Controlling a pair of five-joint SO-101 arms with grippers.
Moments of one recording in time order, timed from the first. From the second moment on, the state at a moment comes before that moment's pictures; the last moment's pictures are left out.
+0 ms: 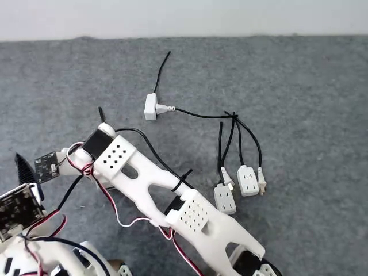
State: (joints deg) left arm -48.9 -97.6 52.4 65.2 -11.6; right arm -58.4 57.1 -69.1 100.5 50.9
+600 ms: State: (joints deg) left arm -48.9 -97.6 52.4 65.2 -11.6; right arm -58.3 61.7 -71.0 100.5 49.9
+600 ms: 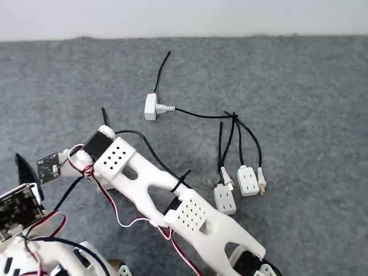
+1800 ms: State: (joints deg) left arm -43.1 -98.0 49.9 64.1 -8.5; right arm -44.4 22.1 -71.0 100.7 36.3
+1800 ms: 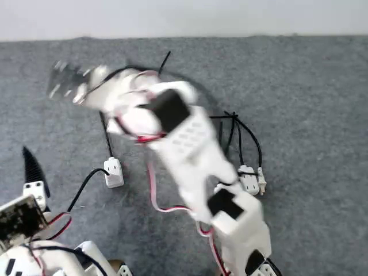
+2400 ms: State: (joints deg) left arm -12.4 -39.5 2.6 86.5 -8.4; right arm -25.4 -24.0 -34.9 100.7 23.4
